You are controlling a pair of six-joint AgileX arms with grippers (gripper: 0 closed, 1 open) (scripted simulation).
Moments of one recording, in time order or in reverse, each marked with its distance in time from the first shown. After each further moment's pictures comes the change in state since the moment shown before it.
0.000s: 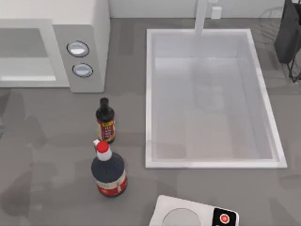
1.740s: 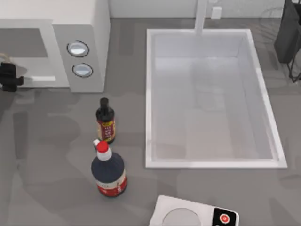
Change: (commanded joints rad) left arm 0.054 0.530 -0.117 1.715 0.239 -0.983; right arm 0.000 0.000 0.000 0.000 0.000 0.000
